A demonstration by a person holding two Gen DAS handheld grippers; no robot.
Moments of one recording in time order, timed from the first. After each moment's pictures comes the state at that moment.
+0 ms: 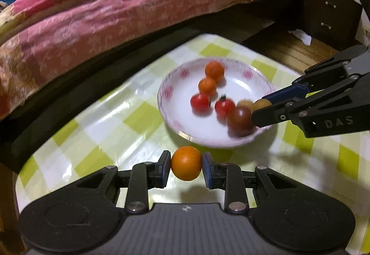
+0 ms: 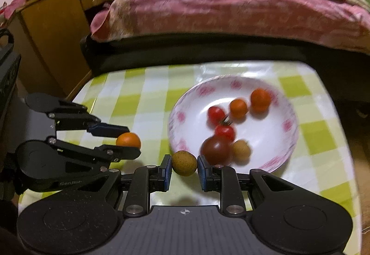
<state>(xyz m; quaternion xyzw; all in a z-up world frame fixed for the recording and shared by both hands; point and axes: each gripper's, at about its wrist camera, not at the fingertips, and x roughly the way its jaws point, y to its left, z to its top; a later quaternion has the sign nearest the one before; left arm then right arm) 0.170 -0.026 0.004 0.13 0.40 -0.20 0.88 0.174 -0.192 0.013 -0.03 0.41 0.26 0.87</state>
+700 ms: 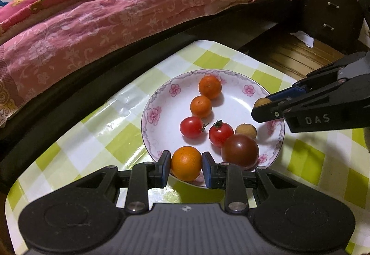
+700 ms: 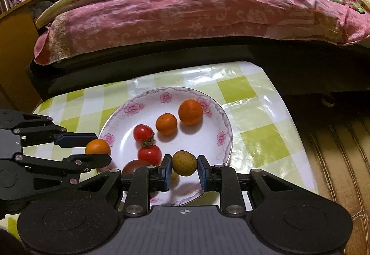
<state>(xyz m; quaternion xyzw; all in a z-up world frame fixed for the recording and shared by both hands) 0.206 -0.061 -0.008 0.14 0.40 -0.20 0.89 0.221 -0.233 -0.004 -0.01 0.41 0.16 0.90</state>
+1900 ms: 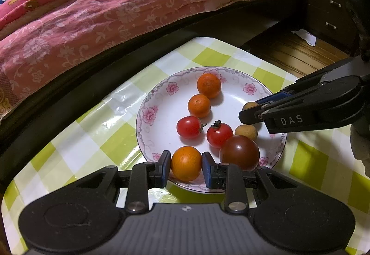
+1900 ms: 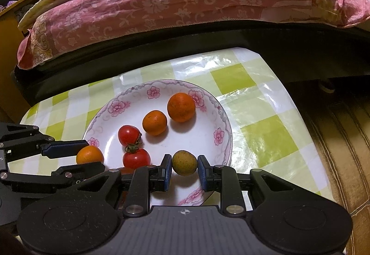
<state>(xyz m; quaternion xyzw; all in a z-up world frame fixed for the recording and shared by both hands) 0.212 -0.067 -0.016 0.14 0.40 -0.20 0.88 0.242 -0.233 -0.026 0.01 0.43 0.14 0.89</state>
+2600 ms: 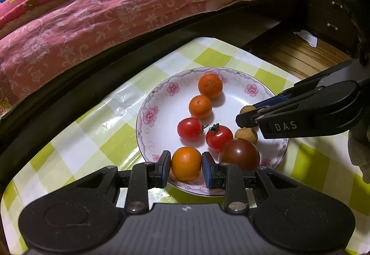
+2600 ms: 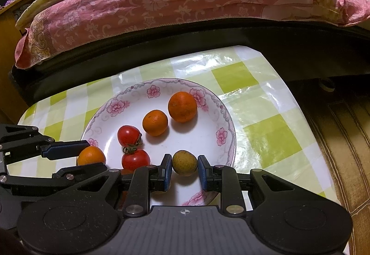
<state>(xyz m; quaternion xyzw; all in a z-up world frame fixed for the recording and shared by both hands) 0.214 -0.068 -0.017 0.13 0.40 -0.20 0.88 0.246 -0.230 -0.031 0.01 0.43 0.14 0.89</state>
